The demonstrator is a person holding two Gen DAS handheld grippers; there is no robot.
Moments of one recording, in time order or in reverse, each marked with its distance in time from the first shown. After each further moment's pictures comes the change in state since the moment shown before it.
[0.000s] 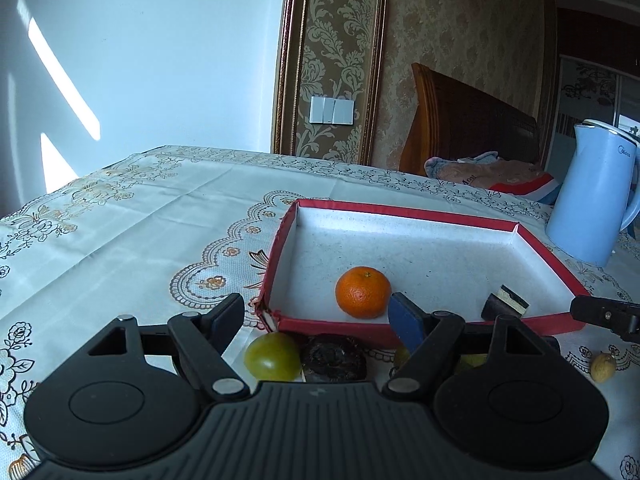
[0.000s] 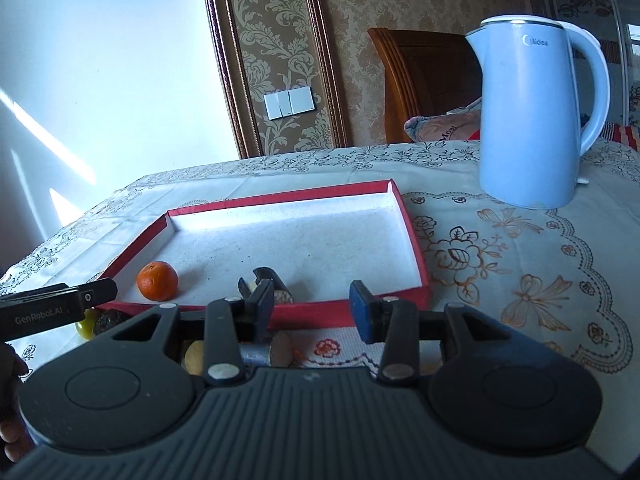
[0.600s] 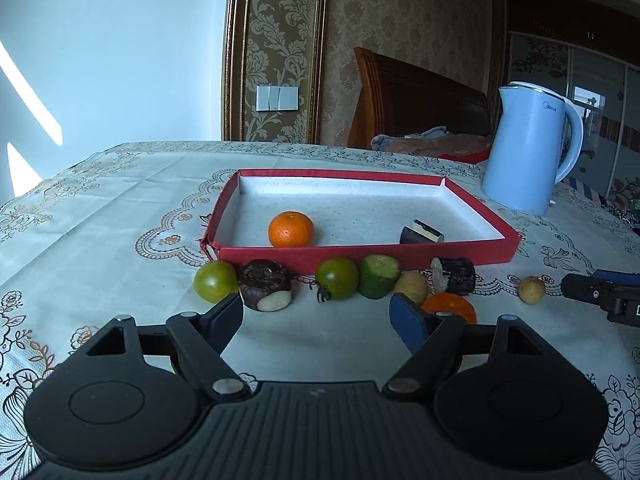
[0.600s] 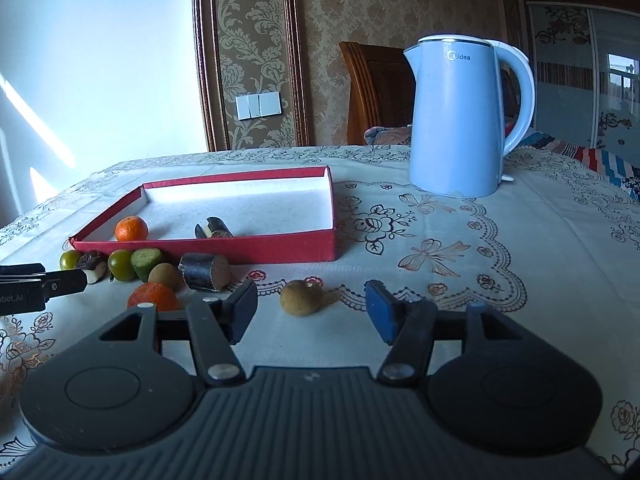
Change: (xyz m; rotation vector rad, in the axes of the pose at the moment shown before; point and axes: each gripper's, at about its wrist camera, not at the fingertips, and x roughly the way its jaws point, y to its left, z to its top) left arm -0.046 -0.033 -0.036 0.103 0.039 -0.116; right arm -0.068 -0.025 -0.040 -0.064 -0.021 -0.111
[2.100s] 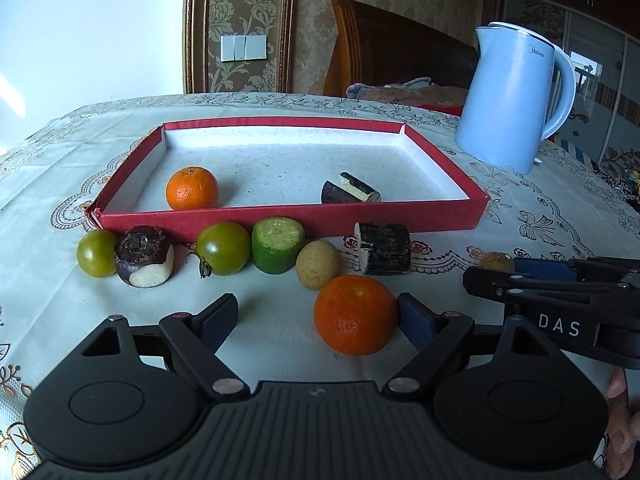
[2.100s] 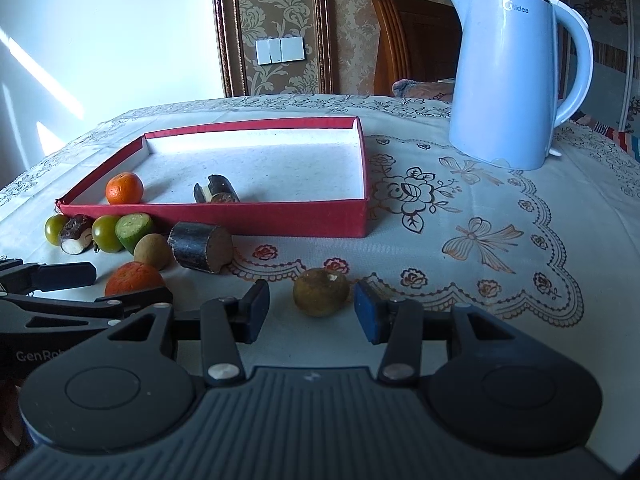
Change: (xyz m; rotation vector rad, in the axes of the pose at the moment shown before) left arm 0.048 -0.064 0.001 -0.004 0.152 -0.029; right arm 0.060 0.006 0.009 -0.051 0.173 0.057
